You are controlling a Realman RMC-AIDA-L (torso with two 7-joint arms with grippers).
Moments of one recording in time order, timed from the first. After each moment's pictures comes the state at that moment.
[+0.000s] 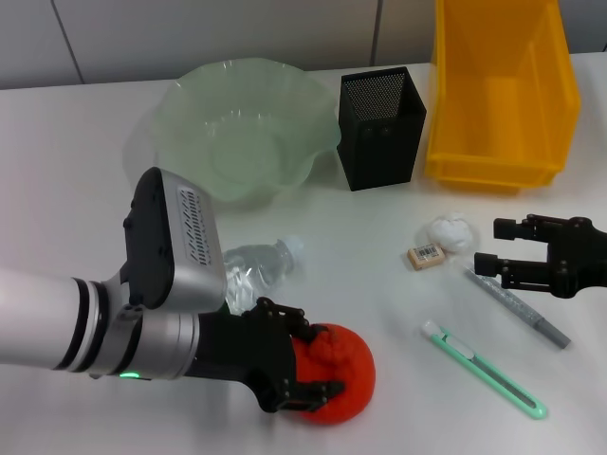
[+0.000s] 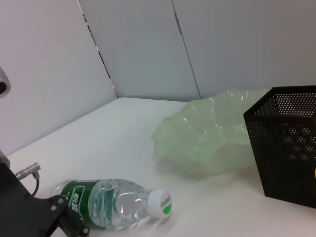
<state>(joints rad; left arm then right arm) -0.35 -2.07 1.77 1.15 1.90 1.15 -1.71 0.35 2.01 -0.57 -0.67 -2.02 -1.61 1.39</state>
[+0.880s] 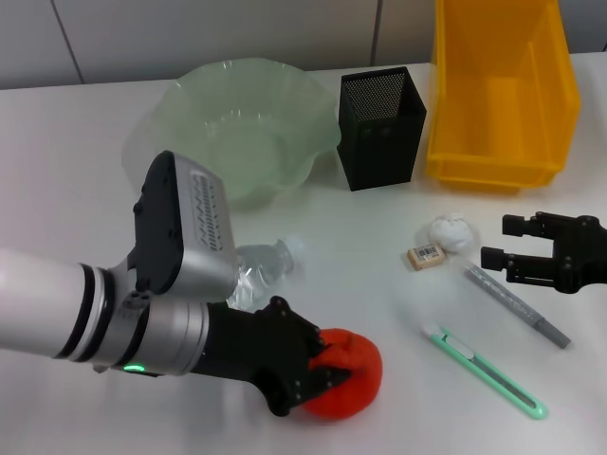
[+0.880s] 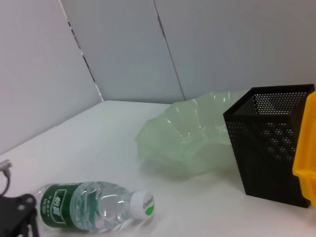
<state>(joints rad) -0.37 -2.07 1.76 1.23 1.92 1.23 -1.80 0.35 2.01 -0.55 -0.65 -2.02 -1.57 1.37</state>
